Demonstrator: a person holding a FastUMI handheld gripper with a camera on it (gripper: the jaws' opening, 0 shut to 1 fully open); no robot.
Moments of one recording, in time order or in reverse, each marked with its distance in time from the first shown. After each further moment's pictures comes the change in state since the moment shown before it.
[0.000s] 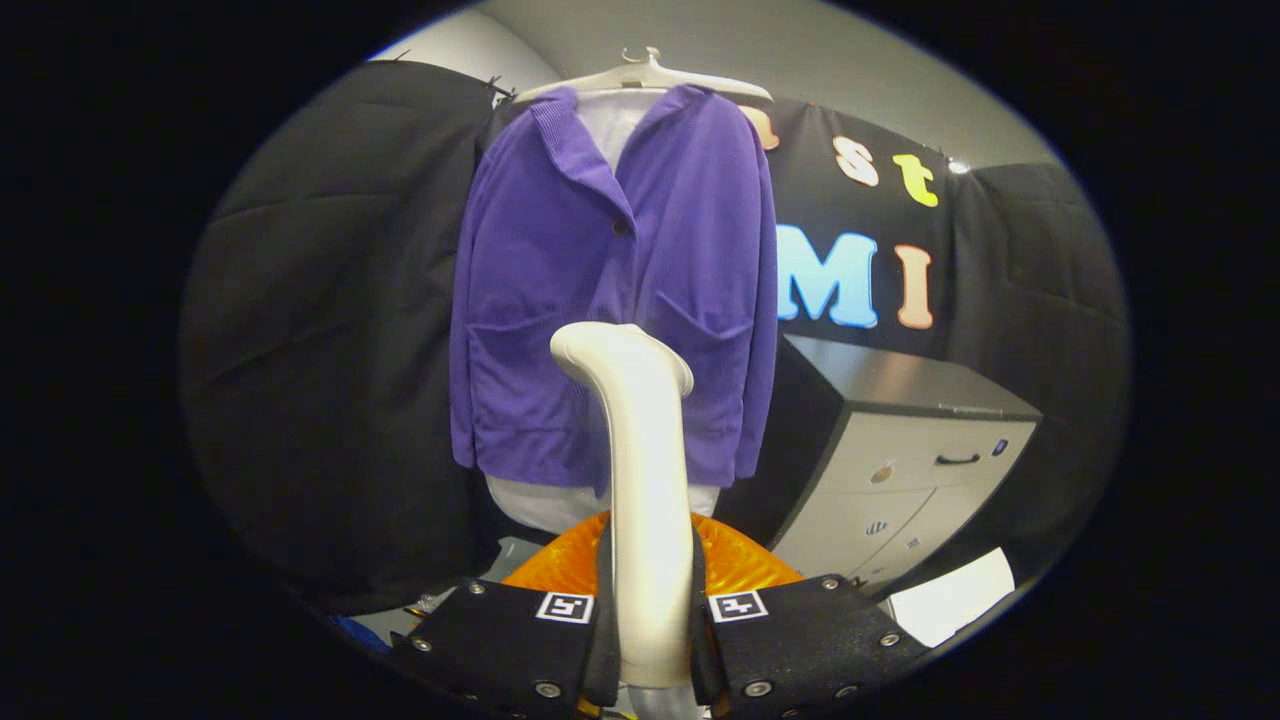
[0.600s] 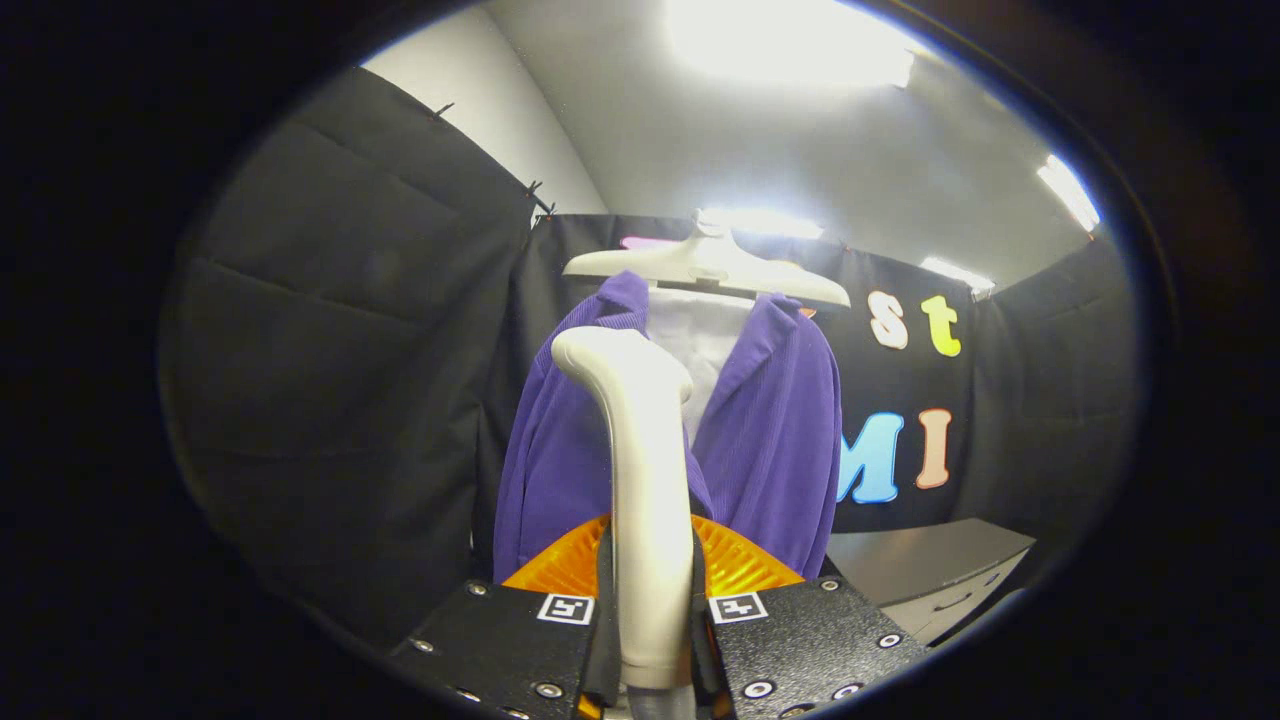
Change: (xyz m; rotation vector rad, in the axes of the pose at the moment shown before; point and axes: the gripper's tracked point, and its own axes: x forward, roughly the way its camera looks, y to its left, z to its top) arm 0.025 0.065 0.211 -0.092 -0.426 -0.035
